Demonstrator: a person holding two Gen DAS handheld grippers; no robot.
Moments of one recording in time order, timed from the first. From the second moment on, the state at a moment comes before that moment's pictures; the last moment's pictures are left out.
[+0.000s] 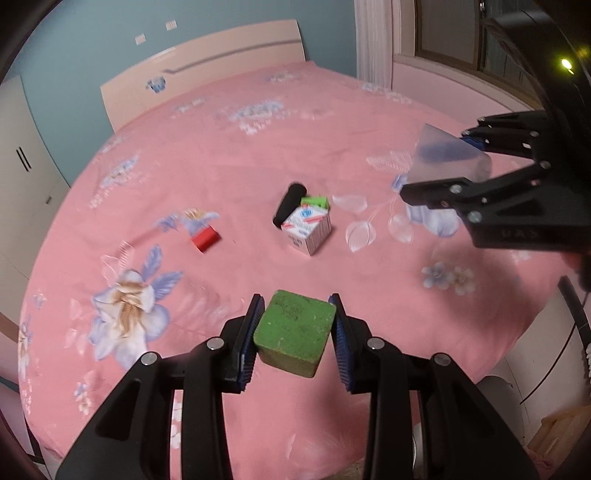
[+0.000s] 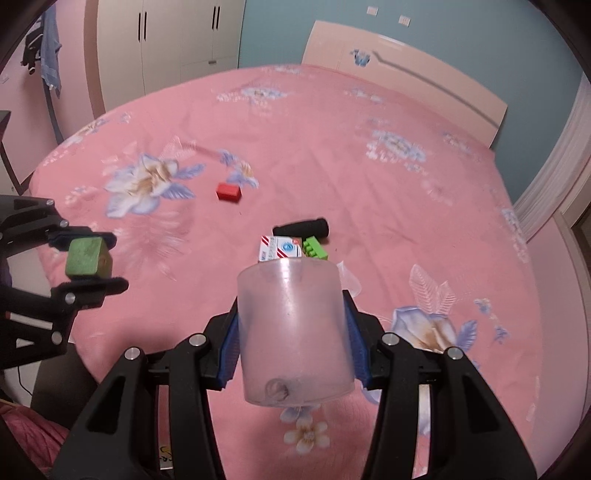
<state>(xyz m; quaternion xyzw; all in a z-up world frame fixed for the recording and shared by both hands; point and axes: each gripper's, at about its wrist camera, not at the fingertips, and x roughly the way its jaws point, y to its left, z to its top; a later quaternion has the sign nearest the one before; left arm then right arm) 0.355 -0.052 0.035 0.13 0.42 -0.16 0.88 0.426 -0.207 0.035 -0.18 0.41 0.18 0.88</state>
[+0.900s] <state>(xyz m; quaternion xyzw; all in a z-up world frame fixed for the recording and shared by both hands) 0.235 -0.025 0.121 0.14 0.35 -0.13 0.92 0.261 -0.175 0.116 -0.20 0.34 0.20 0.90</state>
